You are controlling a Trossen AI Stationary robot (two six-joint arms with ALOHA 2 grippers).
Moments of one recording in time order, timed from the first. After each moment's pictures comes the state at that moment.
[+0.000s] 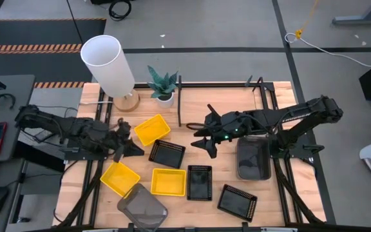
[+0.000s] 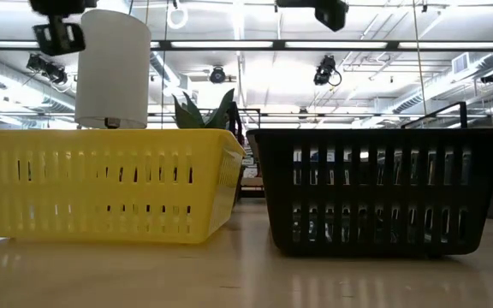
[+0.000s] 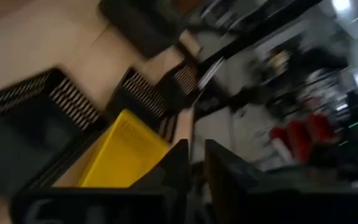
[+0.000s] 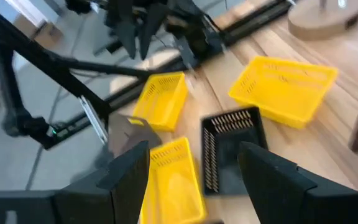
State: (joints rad) left arm -0.29 0.69 0.64 -0.31 0.00 -0.95; right arm 0.17 1.36 1.19 -0.29 0.09 0.60
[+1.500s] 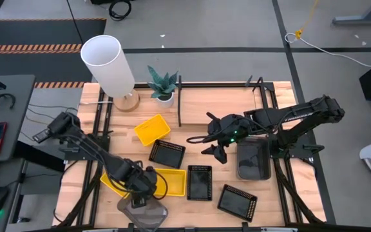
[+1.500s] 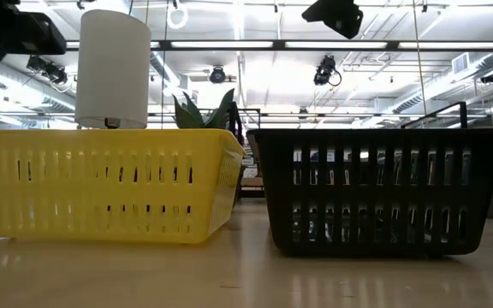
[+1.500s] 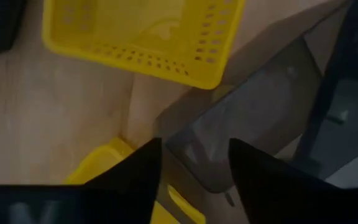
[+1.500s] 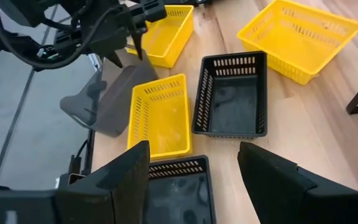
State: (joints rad) left arm -0.63 1.63 1.23 -0.94 0.04 -0.78; right arm 0.17 1.34 1.19 -0.50 -0.04 0.45
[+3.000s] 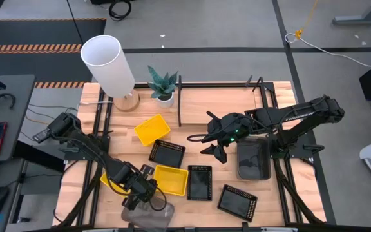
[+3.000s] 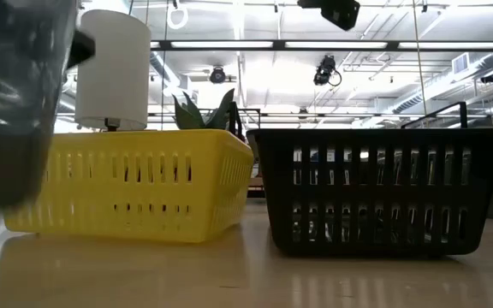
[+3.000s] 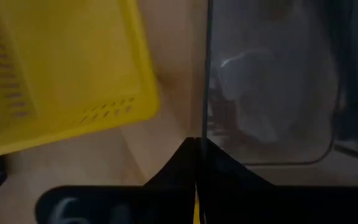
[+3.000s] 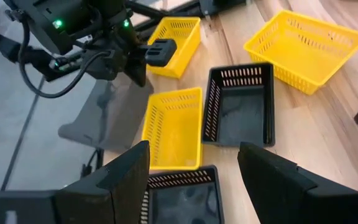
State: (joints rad) left arm -0.65 1.62 1.12 -0.75 0.02 -0.23; right arm 0.18 1.35 1.23 -0.48 -0.05 0.47
